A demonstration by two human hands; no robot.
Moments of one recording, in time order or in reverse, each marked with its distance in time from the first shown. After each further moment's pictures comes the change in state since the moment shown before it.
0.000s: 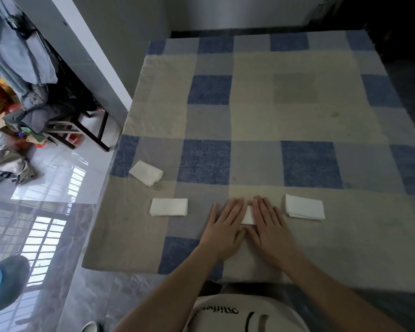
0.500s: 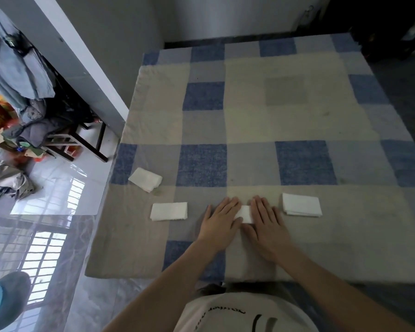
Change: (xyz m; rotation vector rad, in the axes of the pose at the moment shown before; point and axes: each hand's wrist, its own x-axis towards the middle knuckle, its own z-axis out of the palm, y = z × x) left_hand 0.008 -0.002 -0.029 -0.183 -0.042 -0.121; right_hand 0.001 -0.012 -0.003 0.044 -0.051 0.086
